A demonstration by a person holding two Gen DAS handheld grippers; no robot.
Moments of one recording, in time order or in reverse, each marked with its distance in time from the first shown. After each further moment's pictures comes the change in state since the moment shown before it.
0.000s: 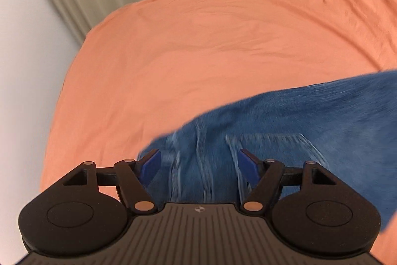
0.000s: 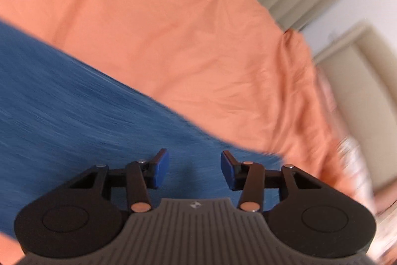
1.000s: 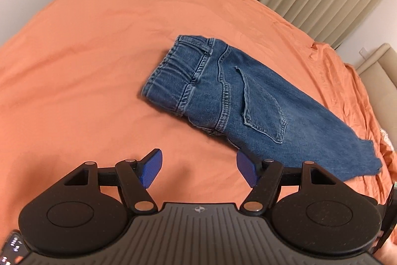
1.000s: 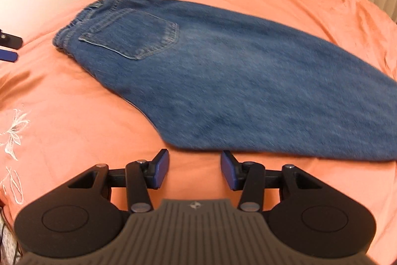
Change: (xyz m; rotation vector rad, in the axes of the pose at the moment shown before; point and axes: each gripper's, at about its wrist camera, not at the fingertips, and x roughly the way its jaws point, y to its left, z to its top) left arm -0.010 0.107 -0.149 -0.513 -0.031 -0.385; right arm -0.139 0.323 -0.068 0.022 -0.133 0.520
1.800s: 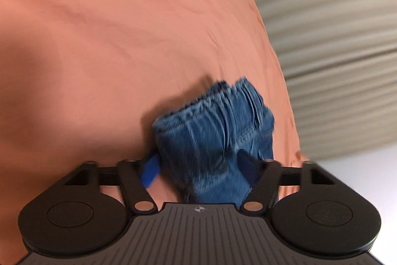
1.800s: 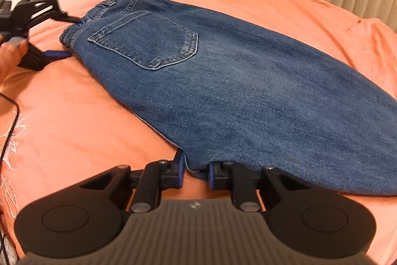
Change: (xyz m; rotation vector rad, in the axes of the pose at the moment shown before) left arm 0.109 0.080 0.017 -0.691 -0.164 -0.214; right arm 0.022 0.008 0.013 -0.051 -0.014 -0.002
